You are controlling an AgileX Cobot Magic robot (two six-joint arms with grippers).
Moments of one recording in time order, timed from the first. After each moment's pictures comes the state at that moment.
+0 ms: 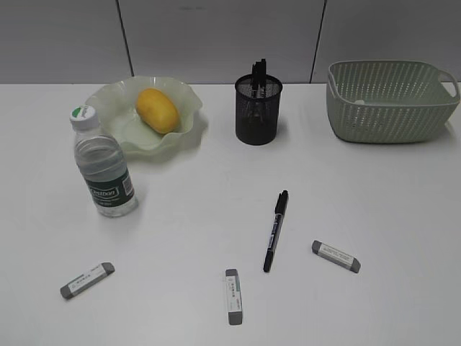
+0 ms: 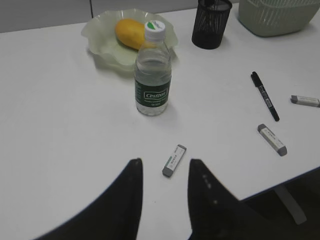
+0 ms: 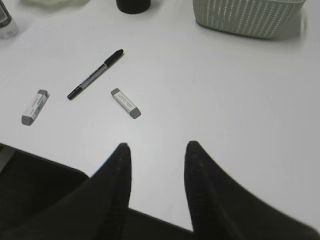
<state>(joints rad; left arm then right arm) -0.61 -0.01 -0.54 0.15 1.08 -0.26 0.45 0.13 -0.52 -0.04 1.02 0.08</state>
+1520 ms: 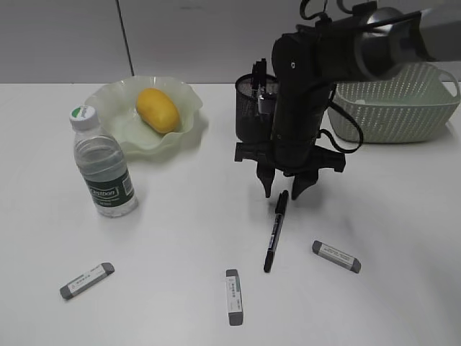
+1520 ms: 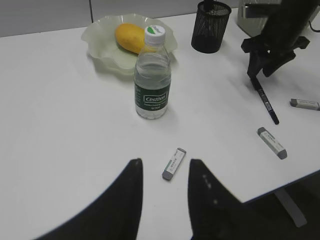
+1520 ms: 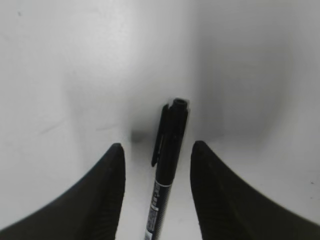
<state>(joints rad) -0.61 -0.01 -0.54 0.15 1.07 -0.26 0.57 2.19 -1.54 0.01 0.91 0.68</state>
